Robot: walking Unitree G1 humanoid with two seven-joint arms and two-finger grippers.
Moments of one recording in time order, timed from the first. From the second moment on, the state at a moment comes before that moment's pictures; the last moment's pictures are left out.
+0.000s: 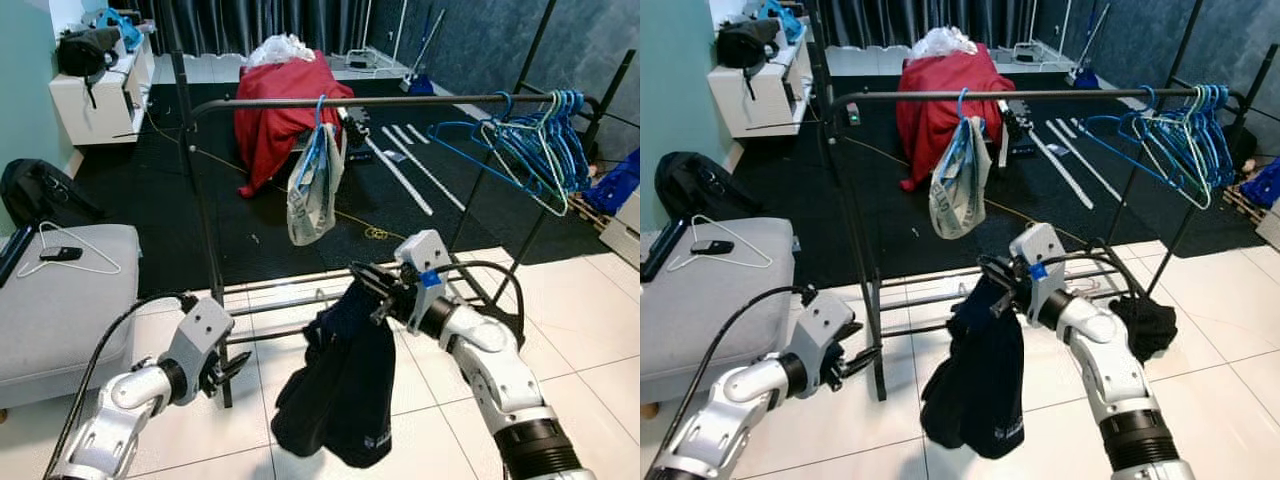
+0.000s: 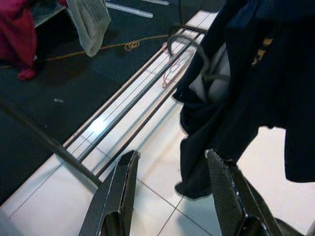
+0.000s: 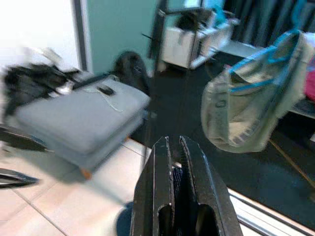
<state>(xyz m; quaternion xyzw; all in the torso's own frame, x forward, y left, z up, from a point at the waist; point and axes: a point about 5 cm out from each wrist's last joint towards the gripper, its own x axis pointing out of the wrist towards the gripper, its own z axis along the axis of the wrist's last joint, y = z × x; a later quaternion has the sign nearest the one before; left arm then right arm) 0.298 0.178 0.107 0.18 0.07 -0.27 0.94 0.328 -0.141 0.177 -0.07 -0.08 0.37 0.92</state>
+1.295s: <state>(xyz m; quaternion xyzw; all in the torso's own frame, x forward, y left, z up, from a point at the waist) 0.245 0.207 0.103 0.21 0.13 -0.50 0.83 0.304 -0.172 0.221 -0.30 -0.14 0.73 0.60</state>
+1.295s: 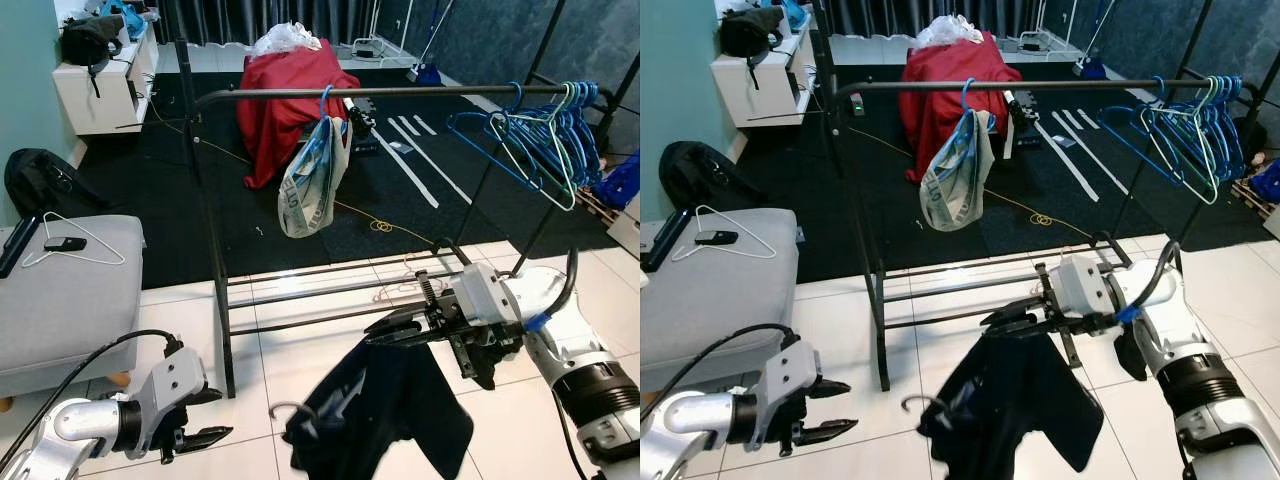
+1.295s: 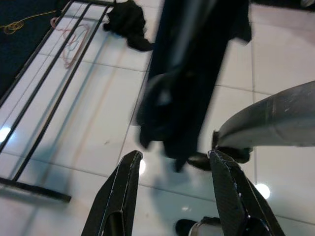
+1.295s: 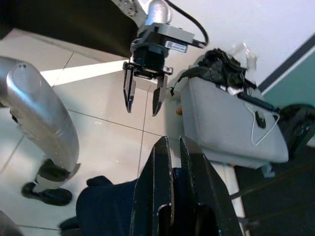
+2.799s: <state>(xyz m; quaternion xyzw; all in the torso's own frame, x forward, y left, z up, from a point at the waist) 0.261 0.149 0.080 0.14 0.07 -0.53 0.84 0.281 -0.137 0.268 -0.27 -0.30 0.77 0.49</state>
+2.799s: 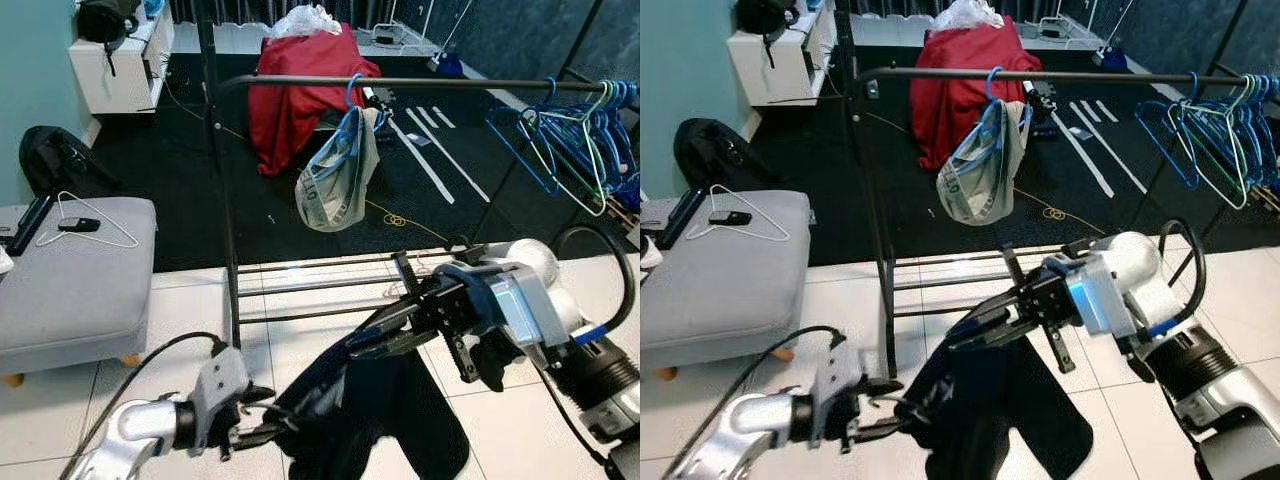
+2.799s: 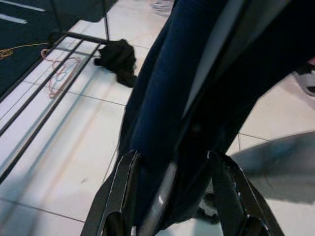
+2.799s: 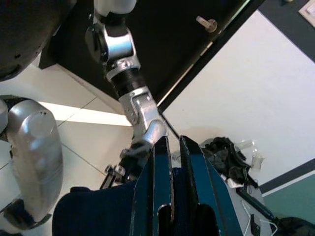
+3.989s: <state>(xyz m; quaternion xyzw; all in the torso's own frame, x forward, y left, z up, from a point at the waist) 0.253 0.165 0.118 0.17 0.07 -0.61 0.77 0.284 -0.143 0.258 -0.25 -0.31 0.76 0.52</state>
